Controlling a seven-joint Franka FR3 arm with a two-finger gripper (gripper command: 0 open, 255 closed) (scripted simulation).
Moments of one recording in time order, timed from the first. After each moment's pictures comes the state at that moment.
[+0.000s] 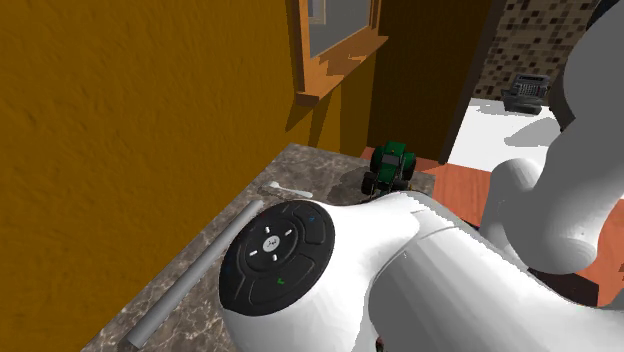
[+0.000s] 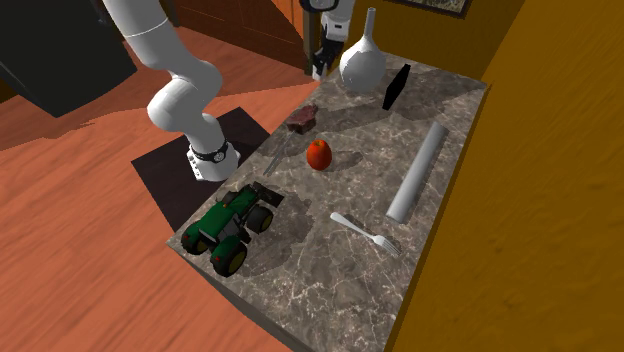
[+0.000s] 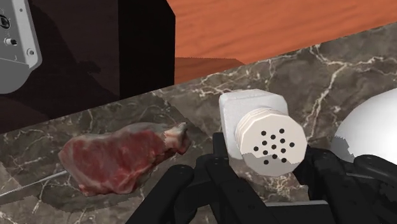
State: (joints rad) arm 0.47 -0.21 0.82 -2.24 0.34 1.96 1.01
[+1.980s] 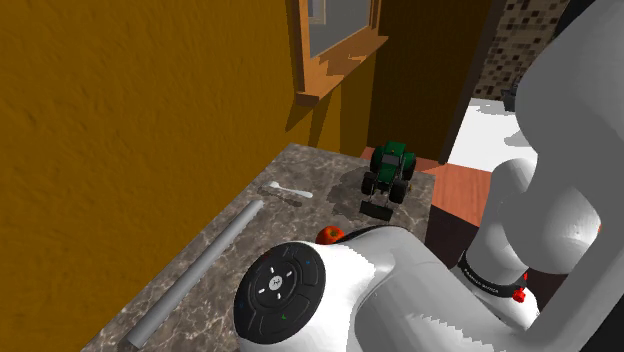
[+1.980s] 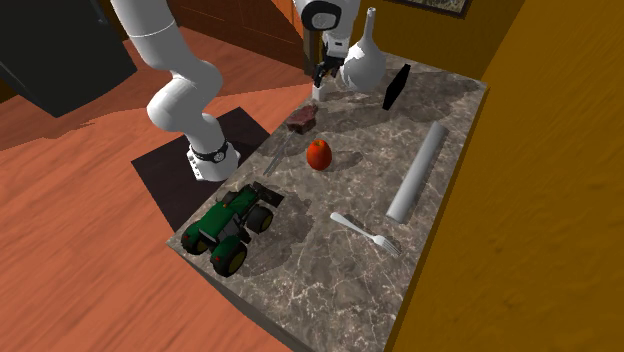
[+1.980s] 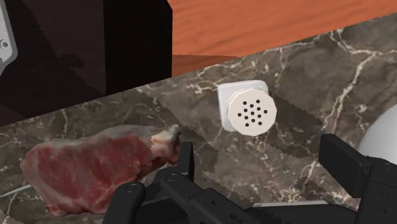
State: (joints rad) arm 0.45 -0.12 0.85 -2.31 0.29 2.10 1.03
